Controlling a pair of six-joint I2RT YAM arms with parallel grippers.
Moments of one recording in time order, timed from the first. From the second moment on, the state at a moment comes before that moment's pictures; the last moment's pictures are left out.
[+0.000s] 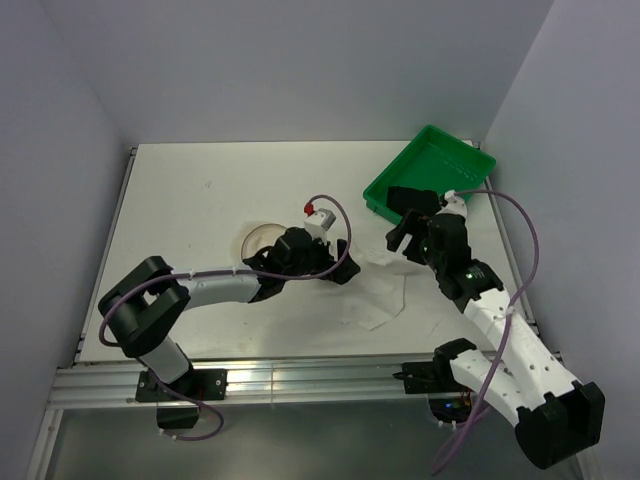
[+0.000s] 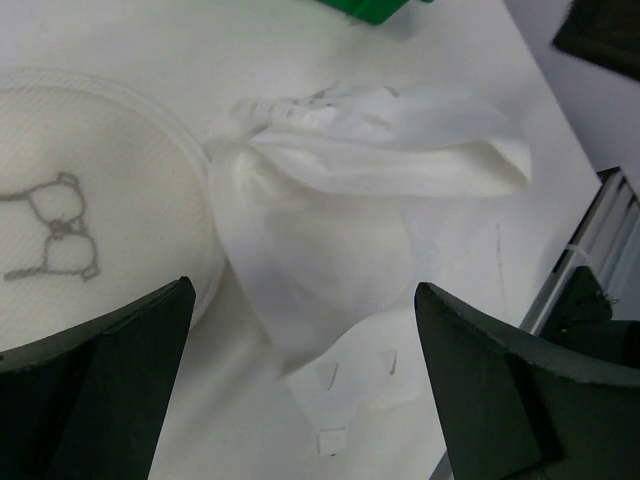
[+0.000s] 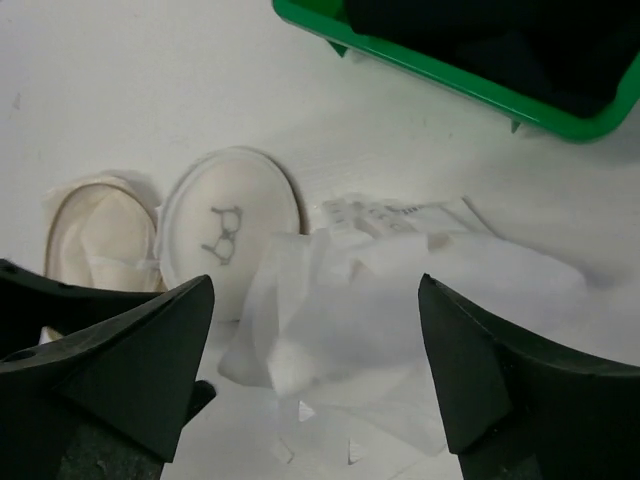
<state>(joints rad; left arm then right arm) -0.90 1.63 0.82 0.42 0.08 -0.55 0.32 0.85 0.68 -0.39 0.14 0.61</state>
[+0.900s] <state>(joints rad) -0.90 2.01 1.22 0.19 0.14 -0.46 0.32 0.53 0.47 -0.41 0.19 0.67</state>
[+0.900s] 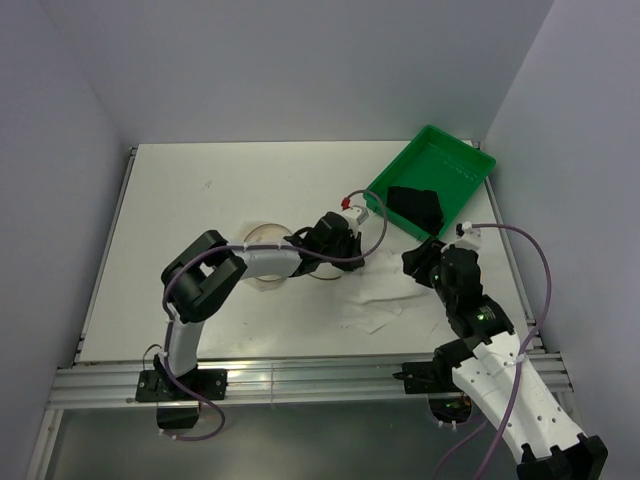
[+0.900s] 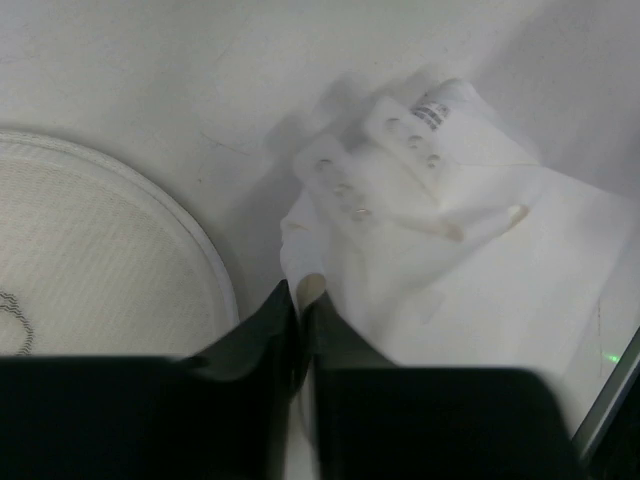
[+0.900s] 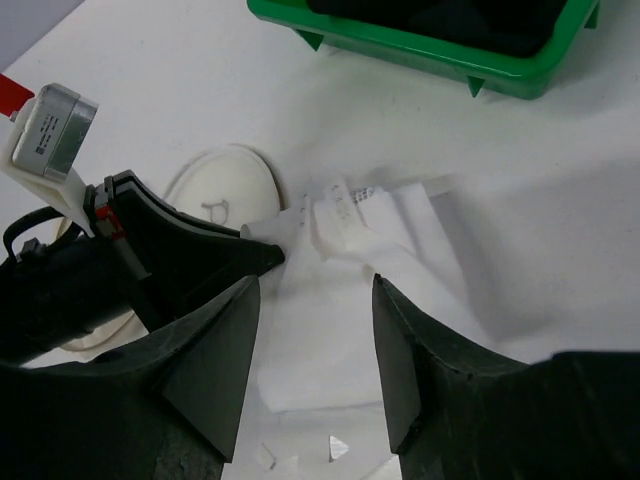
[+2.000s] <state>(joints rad) -0.89 1.06 0.95 0.24 0.04 -0.47 0.32 0.34 0.49 -0.09 -0.51 0.59</state>
